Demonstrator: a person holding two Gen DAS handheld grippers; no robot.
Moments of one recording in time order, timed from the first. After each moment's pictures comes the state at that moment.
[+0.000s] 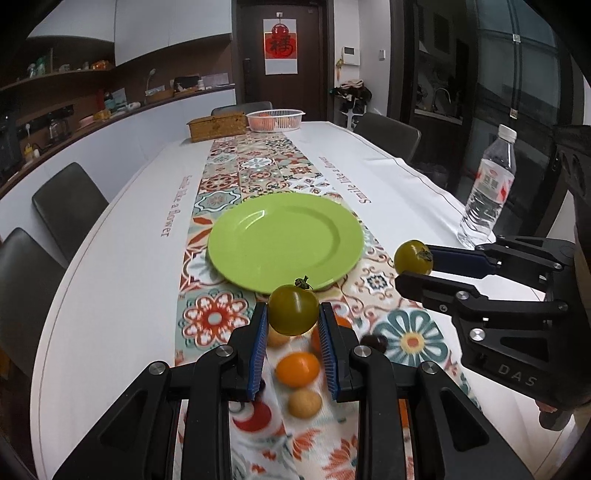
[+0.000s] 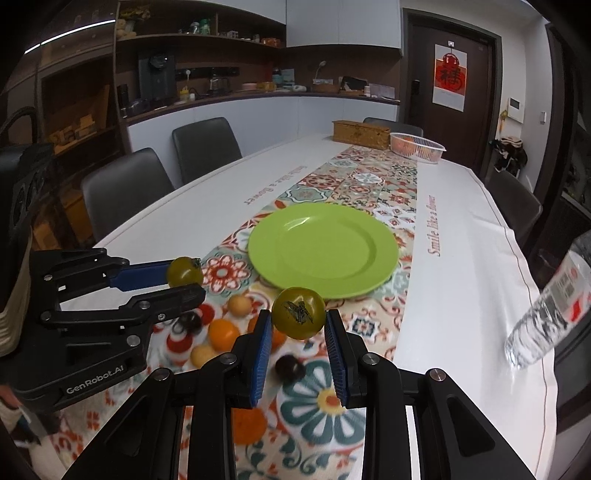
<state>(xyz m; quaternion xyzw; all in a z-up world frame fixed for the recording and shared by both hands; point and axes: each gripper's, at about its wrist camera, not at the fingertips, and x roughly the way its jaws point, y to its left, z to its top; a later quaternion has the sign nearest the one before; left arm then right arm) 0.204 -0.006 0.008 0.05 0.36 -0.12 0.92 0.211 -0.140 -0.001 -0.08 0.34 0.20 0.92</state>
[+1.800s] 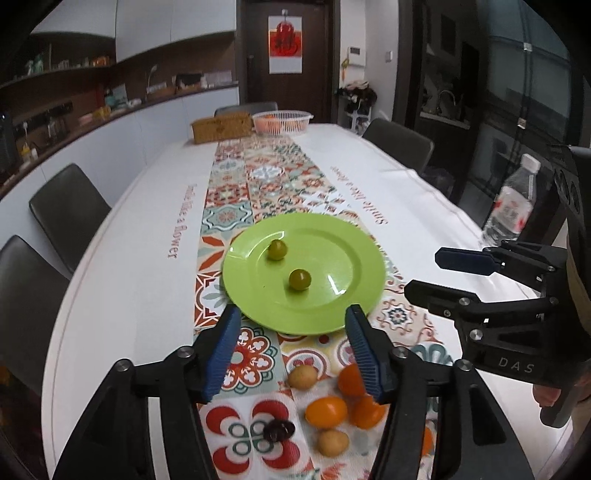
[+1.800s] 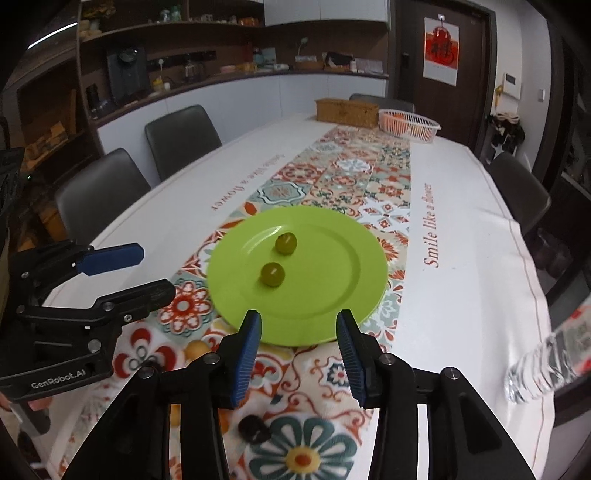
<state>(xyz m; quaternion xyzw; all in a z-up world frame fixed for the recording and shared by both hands) 0.242 0.011 0.034 0.05 0.36 -0.12 0.92 0.275 -0.140 0.010 -0.06 0.38 0.18 0.91</state>
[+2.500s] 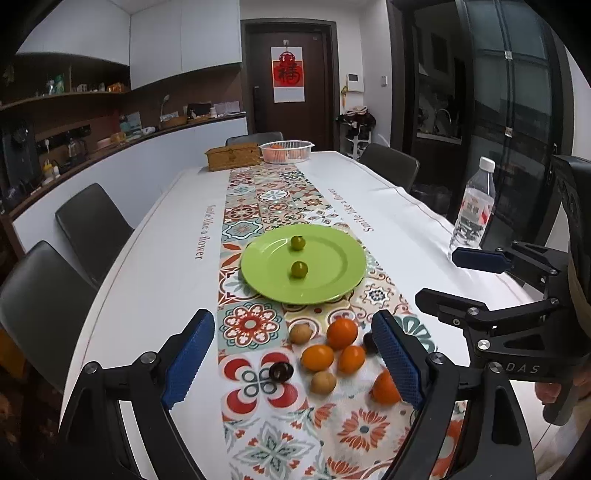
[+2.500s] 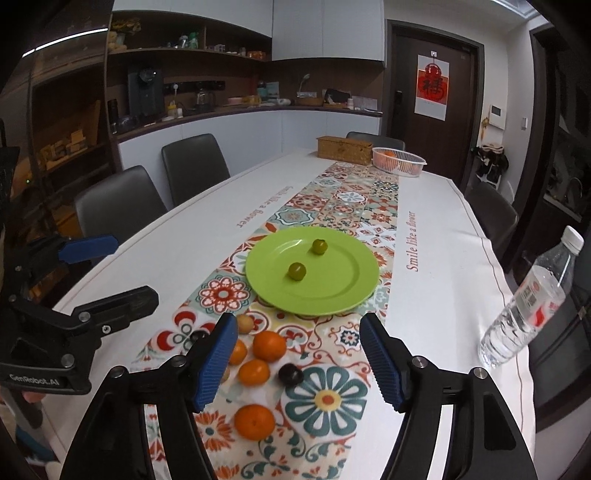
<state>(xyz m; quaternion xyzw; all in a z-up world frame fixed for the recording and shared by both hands) 0.141 0.023 0.055 0.06 0.31 -0.10 0.94 0.173 -0.139 0.036 -0.08 0.32 0.17 0.93</state>
